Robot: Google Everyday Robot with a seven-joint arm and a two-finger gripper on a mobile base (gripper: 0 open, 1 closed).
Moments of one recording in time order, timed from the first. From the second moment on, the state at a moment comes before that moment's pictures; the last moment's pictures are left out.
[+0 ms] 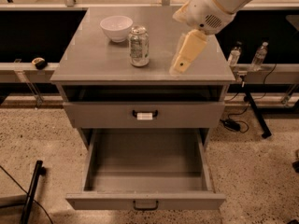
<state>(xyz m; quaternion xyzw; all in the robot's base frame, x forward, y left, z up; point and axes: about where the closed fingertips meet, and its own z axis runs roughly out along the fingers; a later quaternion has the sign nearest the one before) 0.585 -0.074 0.975 -0.66 0.69 0.06 0.30</state>
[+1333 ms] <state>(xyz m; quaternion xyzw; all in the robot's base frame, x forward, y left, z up) 0.737 0.028 0.916 -0.54 0.72 0.22 0.38</state>
